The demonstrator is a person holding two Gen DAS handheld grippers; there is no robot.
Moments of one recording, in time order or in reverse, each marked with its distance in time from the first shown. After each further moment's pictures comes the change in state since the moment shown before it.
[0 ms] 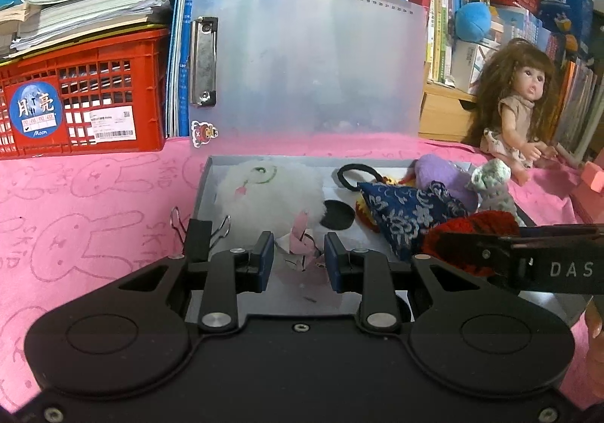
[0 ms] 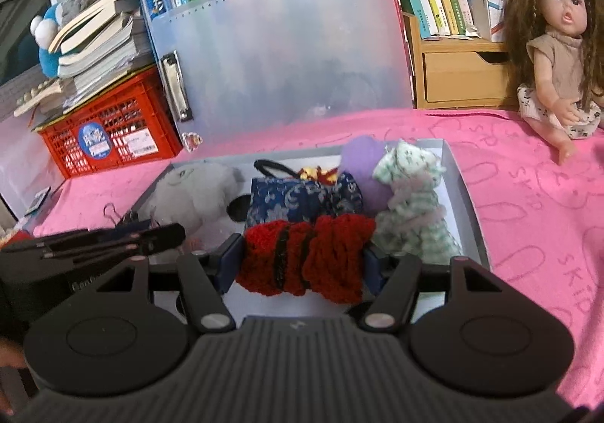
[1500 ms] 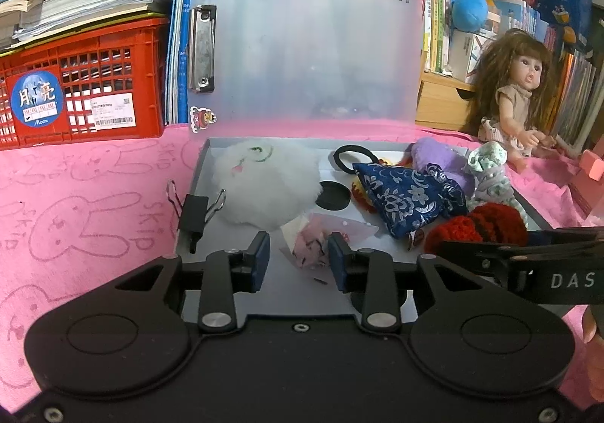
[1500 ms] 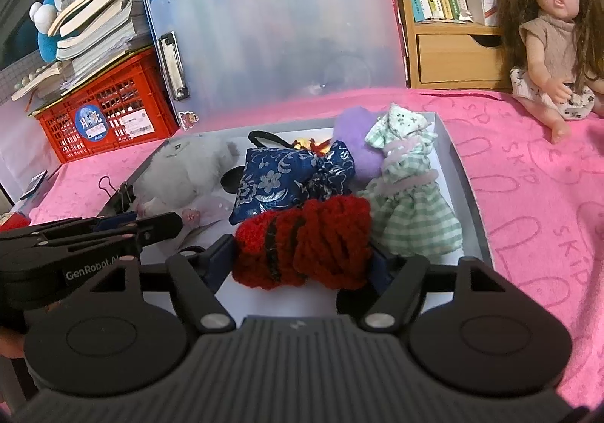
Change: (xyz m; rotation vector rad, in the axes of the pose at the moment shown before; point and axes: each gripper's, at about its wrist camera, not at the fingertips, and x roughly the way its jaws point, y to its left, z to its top) left arm -0.003 -0.002 -0.011 -0.001 0.014 -0.001; right arm -0.003 -0.002 -0.014 0.001 0.026 -0.012
